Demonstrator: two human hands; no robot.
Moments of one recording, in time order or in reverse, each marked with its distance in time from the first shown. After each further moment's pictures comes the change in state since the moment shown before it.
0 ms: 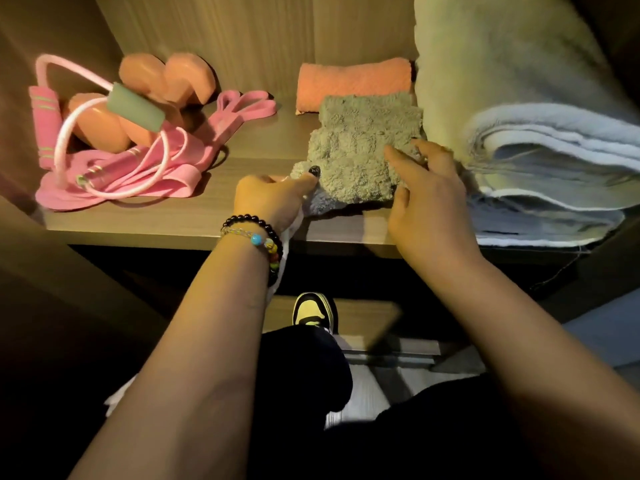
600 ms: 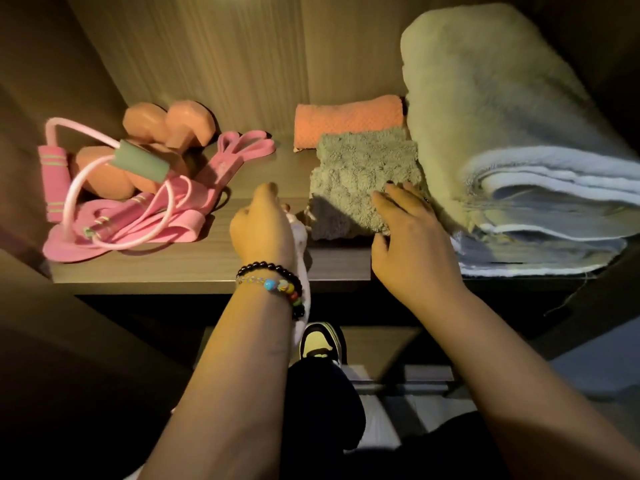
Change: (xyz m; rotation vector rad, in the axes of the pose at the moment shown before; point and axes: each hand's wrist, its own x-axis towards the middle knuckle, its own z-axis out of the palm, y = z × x) left_hand 0.014 0.016 0.008 -0.476 0.216 -0.078; right_hand 0.011 0.000 0.019 -0.144 -0.075 -0.074
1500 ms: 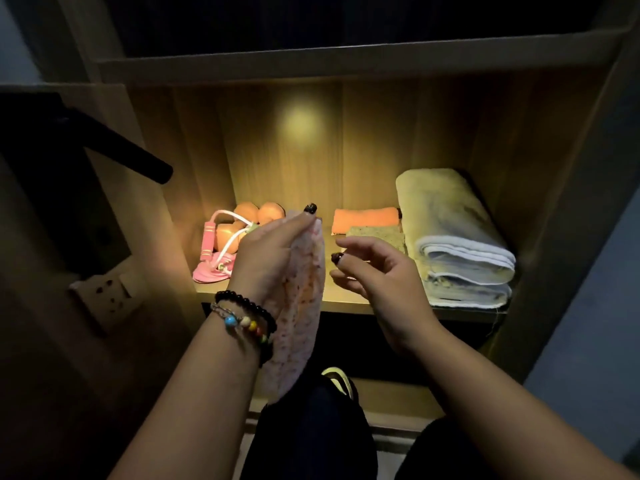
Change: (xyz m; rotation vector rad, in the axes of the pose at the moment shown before) left_hand -0.197 0.142 -0.118 0.086 -0.485 0.248; right_hand -0.130 -0.141 -0.162 1.349 -0.068 0.055
